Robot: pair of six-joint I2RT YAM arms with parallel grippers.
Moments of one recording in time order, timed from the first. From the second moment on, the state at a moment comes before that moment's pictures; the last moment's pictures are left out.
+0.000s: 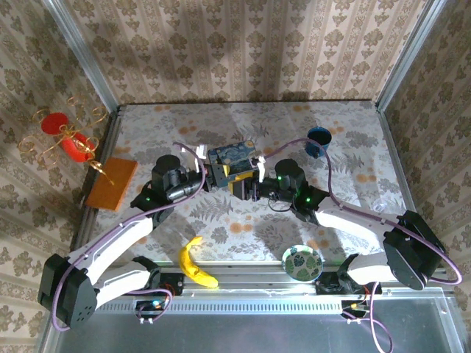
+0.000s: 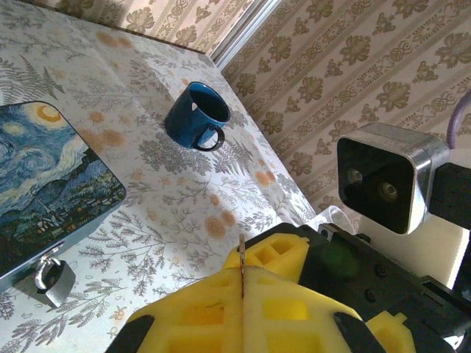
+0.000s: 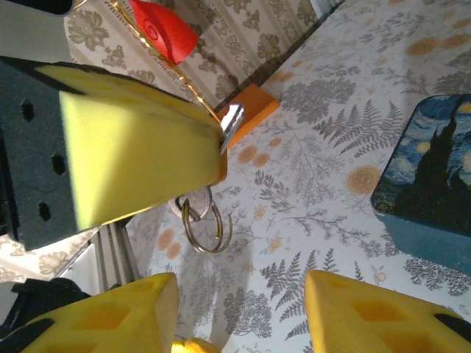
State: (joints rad) left arm -0.60 1.05 0.69 0.13 0.47 -0.64; right arm 0.74 1.34 0.75 0.33 -0.33 0.48
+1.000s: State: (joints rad) left arm -0.64 1.08 0.69 0.20 0.42 -0.71; right arm 0.77 1.27 0.79 0.13 -0.16 0.29
